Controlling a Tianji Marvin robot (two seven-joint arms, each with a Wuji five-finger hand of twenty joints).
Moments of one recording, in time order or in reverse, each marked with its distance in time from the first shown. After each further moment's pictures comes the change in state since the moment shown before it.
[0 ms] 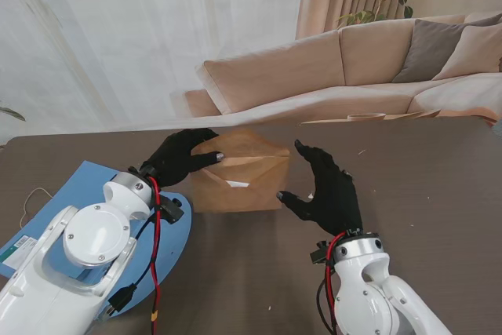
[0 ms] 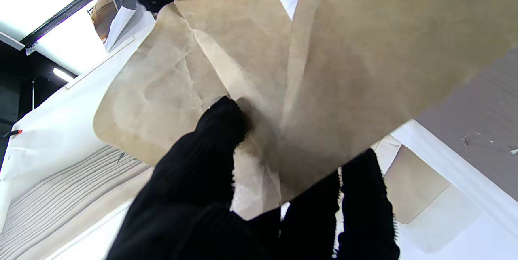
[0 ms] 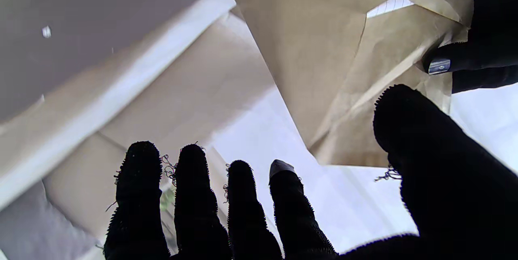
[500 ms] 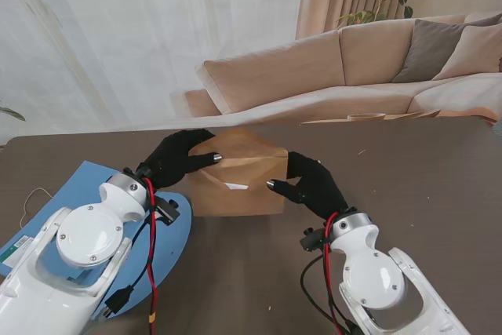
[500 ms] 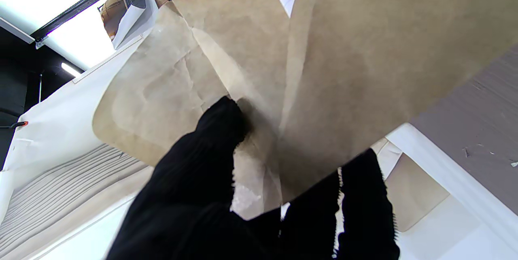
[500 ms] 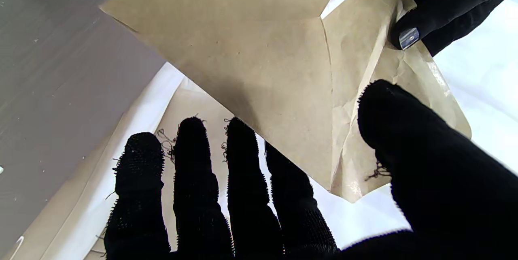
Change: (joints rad) left arm 0.016 0.003 -0.026 0.000 -0.051 -0.021 -0.018; right arm 0.131 -0.001 0.006 0.071 0.423 -0.071 0.206; left_hand 0.000 0.000 0.000 0.000 0.000 0.000 0.000 0.000 0.000 0.000 0.000 0.000 0.000 0.000 0.000 0.000 0.000 0.000 0.000 0.000; right_hand 0.066 -0.051 0.092 -0.005 0.343 -0.024 0.115 0.052 0.431 -0.024 0.077 0.028 0.224 0.001 0.144 0.039 0.116 0.000 0.134 0.049
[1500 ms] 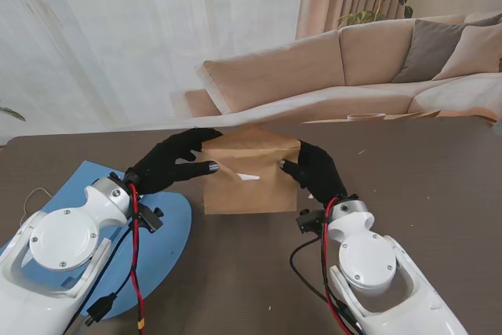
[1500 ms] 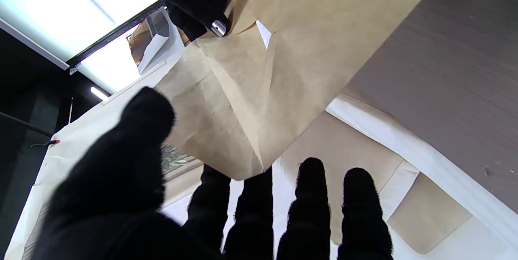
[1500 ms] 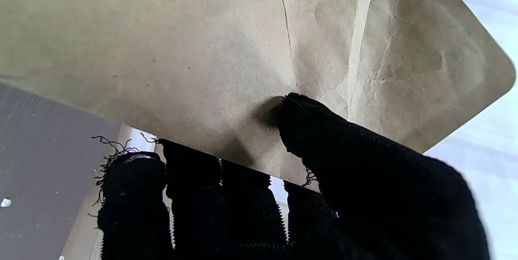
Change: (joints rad) left arm 0.056 0.030 -0.100 -0.008 -0.066 -0.128 -0.148; right arm 0.074 -0.053 -0.010 0.058 0.230 0.034 -0.093; left_hand -0.456 -0.061 0.098 0.034 -0.331 0.025 -0.343 -0.433 -0.593 -0.099 -0.314 -0.364 -0.451 -0.091 -0.604 -0.240 -0.178 -0.068 -0.522 -0.025; right_hand 0.329 0.050 0.085 -0.081 0.281 -0.205 0.478 0.113 0.411 0.035 0.259 0.287 0.377 0.016 0.604 0.235 0.329 0.049 0.455 0.140
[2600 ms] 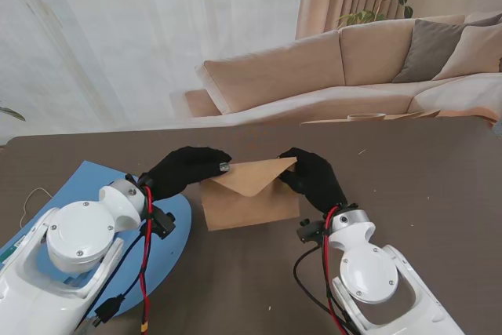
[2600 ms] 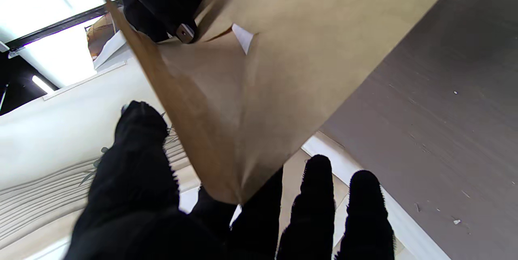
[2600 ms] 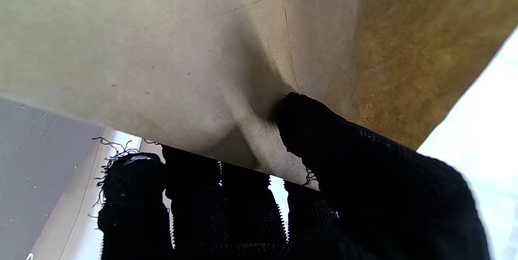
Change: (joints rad) left arm -0.038 -0.003 0.075 -0.022 -0.017 0.258 -0.004; right arm -0.044 0.020 -0.004 -0.014 -0.094 -0.080 0.010; left_hand 0.135 0.195 -0.391 0.000 0.261 0.121 -0.175 -0.093 0.195 0.104 -0.040 -0.020 0.107 0.055 -0.147 0.034 0.093 0.029 -0.318 0.192; right_hand 0.000 -0.001 0.002 -0.008 0.010 0.000 -0.016 0.024 0.000 0.004 0.000 0.012 0.000 0.008 0.006 0.000 -0.012 0.000 0.008 0.000
